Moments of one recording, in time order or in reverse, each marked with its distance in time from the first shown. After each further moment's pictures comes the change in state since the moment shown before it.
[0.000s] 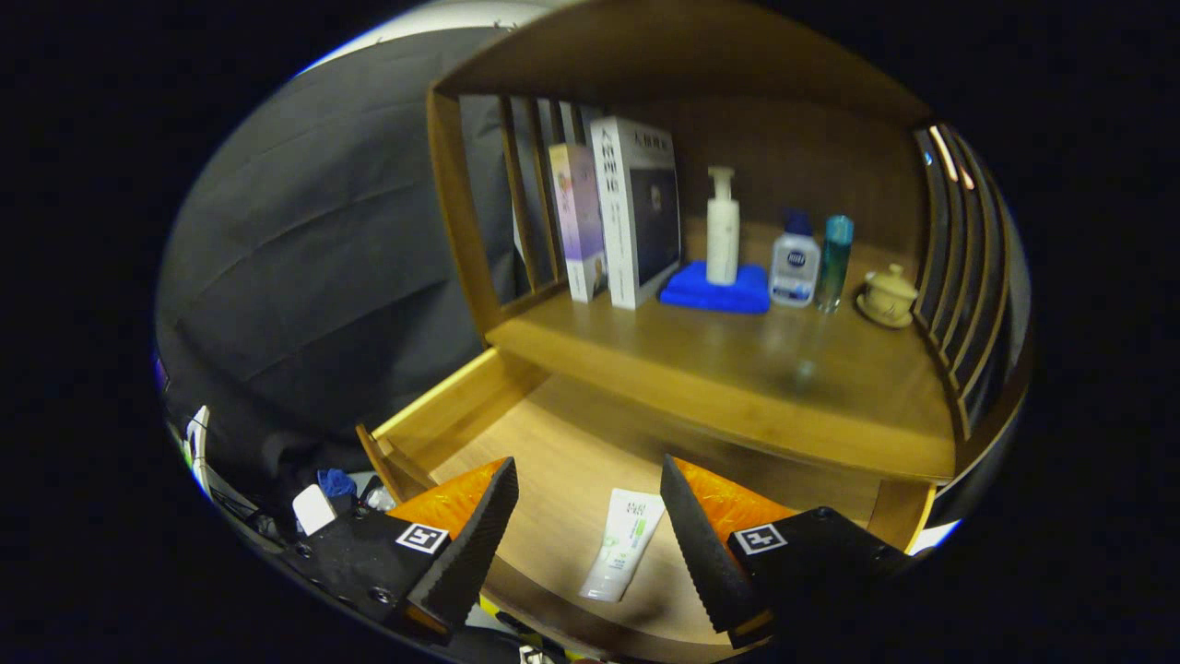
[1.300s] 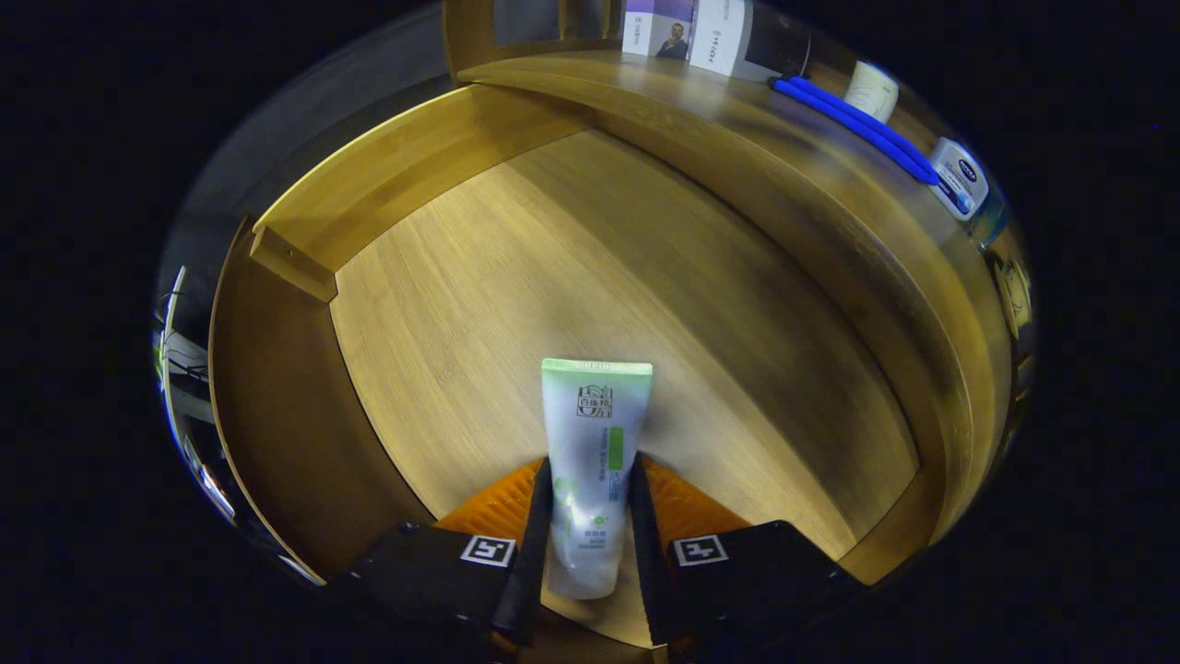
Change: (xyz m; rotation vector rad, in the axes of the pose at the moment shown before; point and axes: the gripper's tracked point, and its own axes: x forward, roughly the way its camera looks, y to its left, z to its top) arm 0.073 -0.029 -0.109 -0.305 0.577 0.023
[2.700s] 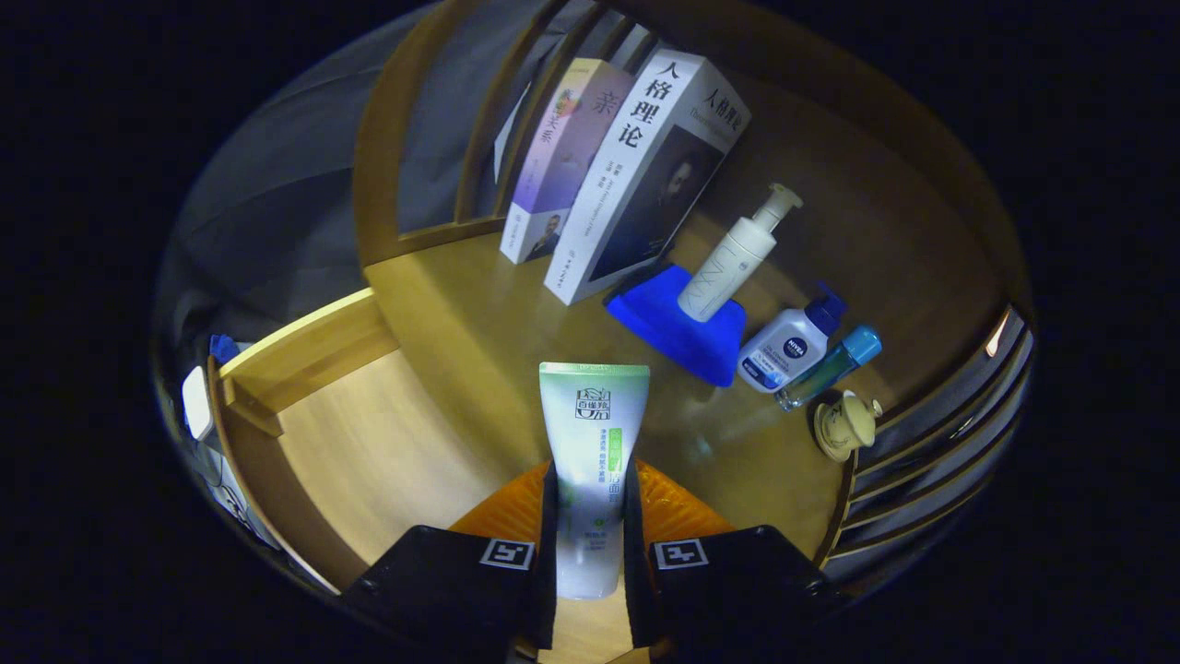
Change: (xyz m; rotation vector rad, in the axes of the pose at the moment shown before) arm -0.110 -0.100 0.140 -0.012 -0.334 -0.401
